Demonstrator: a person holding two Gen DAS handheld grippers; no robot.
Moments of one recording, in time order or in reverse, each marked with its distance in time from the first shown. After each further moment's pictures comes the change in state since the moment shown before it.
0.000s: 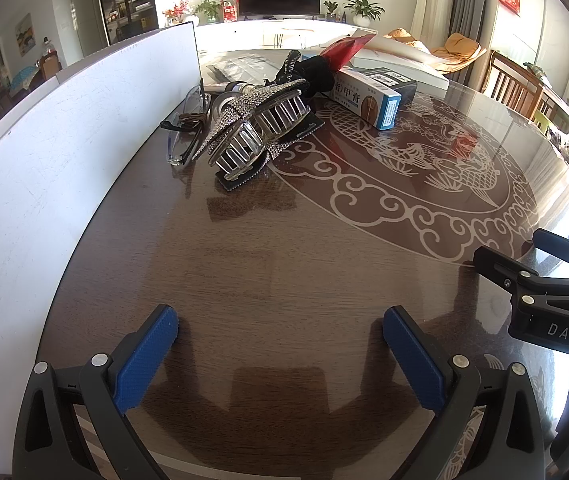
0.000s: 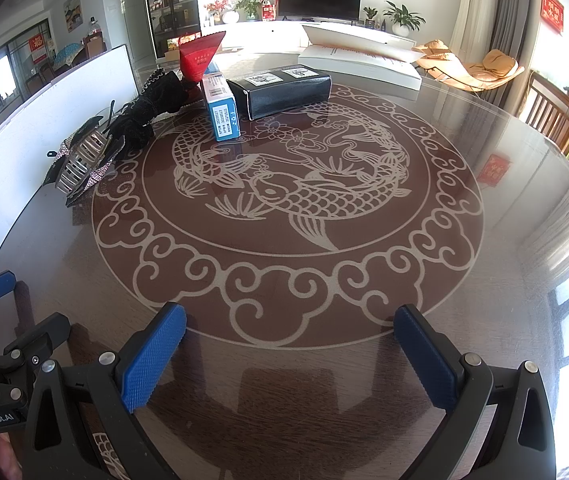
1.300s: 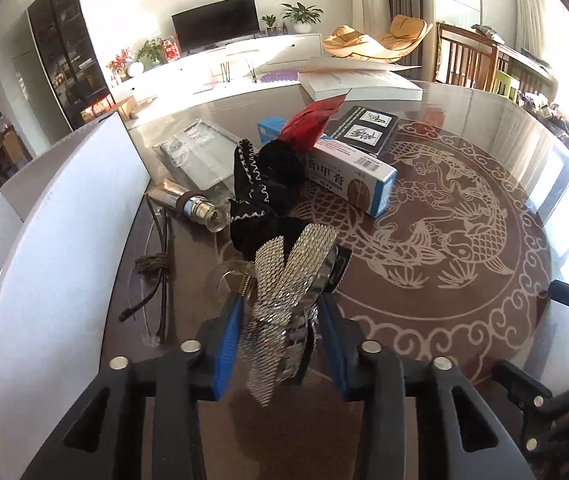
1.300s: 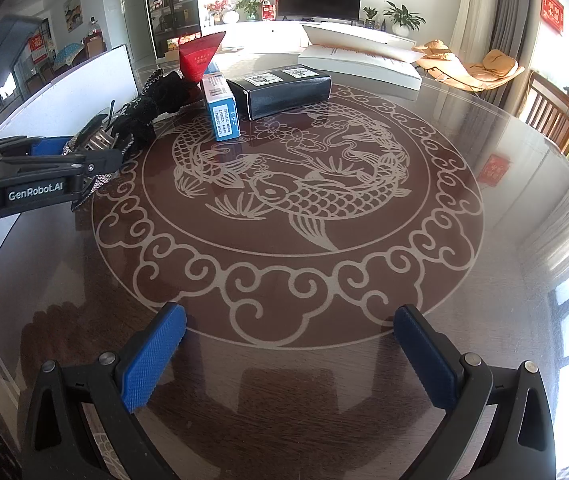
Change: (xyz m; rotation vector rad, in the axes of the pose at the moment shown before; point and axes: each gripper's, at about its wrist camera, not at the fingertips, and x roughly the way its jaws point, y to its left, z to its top) left arm 0.020 -0.009 0.092 0.238 -0.068 -0.062; right arm 0.000 0.000 0.000 0.000 -0.001 0.000
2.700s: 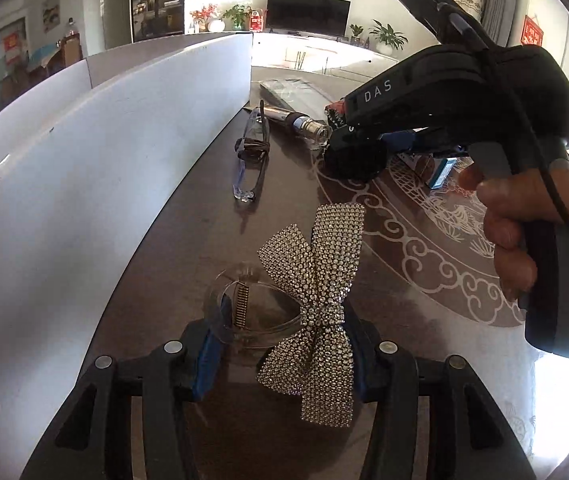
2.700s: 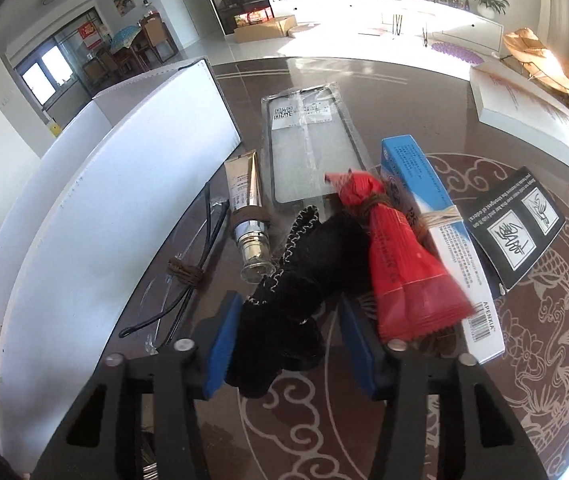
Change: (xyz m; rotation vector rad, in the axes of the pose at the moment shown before) left arm -0.019 0.046 -0.081 -0.365 -0.004 0.042; right arm 0.078 0.124 0.164 -0.056 0.126 0.323
